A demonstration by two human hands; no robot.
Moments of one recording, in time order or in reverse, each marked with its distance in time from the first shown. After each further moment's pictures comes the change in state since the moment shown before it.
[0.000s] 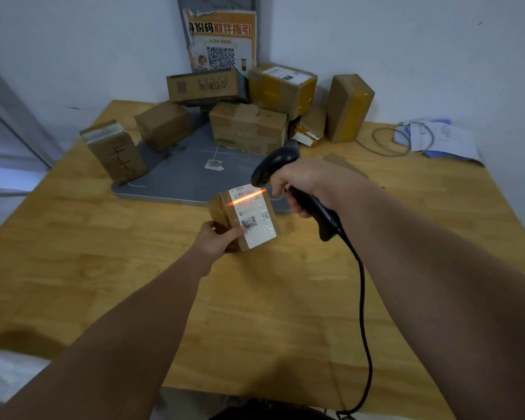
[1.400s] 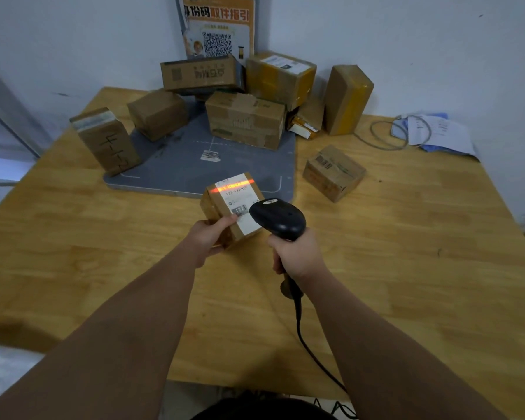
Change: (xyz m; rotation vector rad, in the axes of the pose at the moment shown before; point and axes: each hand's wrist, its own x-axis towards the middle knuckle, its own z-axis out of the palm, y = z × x) left_hand 0.010 -0.006 -0.008 -0.054 -0.030 -0.130; right_hand 0.019 0.114 0.092 0.389 0.279 -0.170
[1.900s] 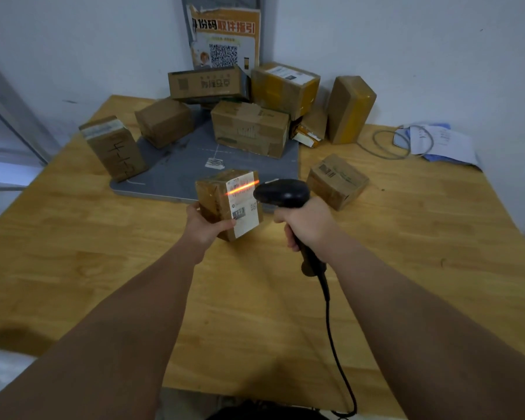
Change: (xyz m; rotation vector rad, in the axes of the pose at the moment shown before) left_hand -0.004 0.022 -0.008 0.046 0.129 0.253; right_hand 0.017 -0.066 -0.020 -0.153 -0.083 0.029
